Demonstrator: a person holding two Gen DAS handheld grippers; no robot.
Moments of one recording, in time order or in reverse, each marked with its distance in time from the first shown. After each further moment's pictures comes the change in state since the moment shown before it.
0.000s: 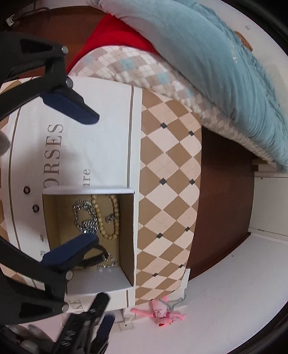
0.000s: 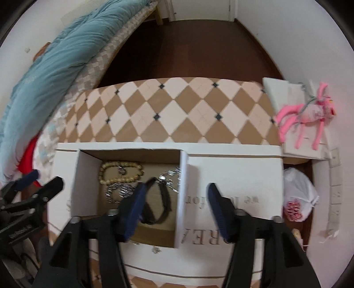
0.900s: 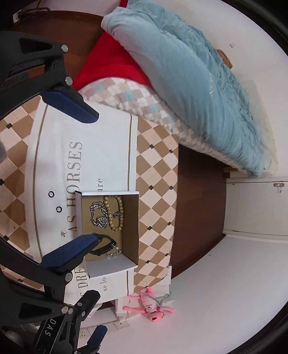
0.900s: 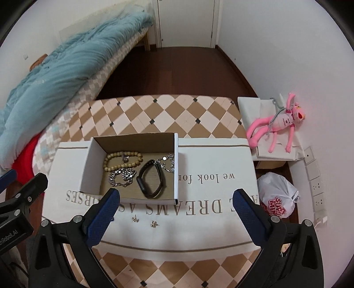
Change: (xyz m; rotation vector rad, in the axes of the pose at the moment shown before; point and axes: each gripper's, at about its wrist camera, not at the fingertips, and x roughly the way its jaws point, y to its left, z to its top) left arm -0.099 -0.002 -0.061 0.003 -0.204 0.055; right arm -0.082 0.026 -0.080 0.020 -0.200 -0.118
